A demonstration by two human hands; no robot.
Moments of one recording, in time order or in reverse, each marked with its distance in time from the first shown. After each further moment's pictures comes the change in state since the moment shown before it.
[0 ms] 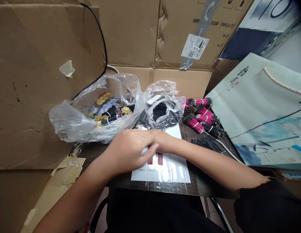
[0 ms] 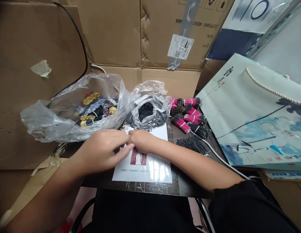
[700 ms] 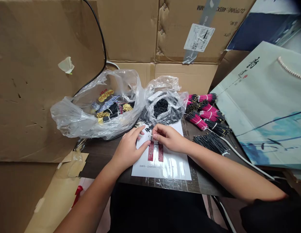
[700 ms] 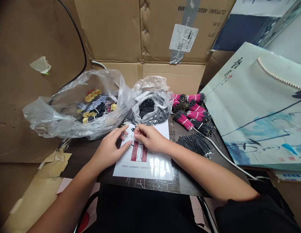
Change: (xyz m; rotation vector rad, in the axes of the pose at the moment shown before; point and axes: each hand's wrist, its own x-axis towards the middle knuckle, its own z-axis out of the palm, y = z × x) left_hand -0.032 -0.010 0.068 -0.287 0.140 -0.465; right_hand -0.042 -0.004 -0.011 0.455 0.180 0.082
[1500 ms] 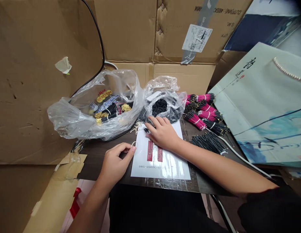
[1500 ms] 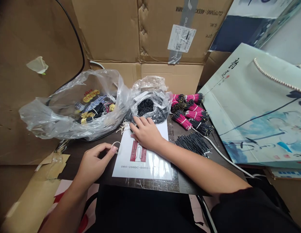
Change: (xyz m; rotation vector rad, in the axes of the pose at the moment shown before) left_hand -0.046 -0.007 -0.009 -0.138 0.129 -0.265; right_hand 0.015 0.007 0.012 -1.028 0.176 -0.215
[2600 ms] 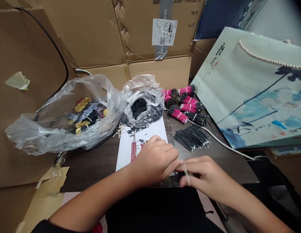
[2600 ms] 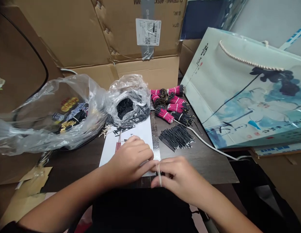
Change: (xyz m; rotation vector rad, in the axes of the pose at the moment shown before) left_hand 0.037 0.137 0.083 0.308 -0.499 0.889; right_hand -0.174 0.001 -0.099 0.886 -0.203 0.437
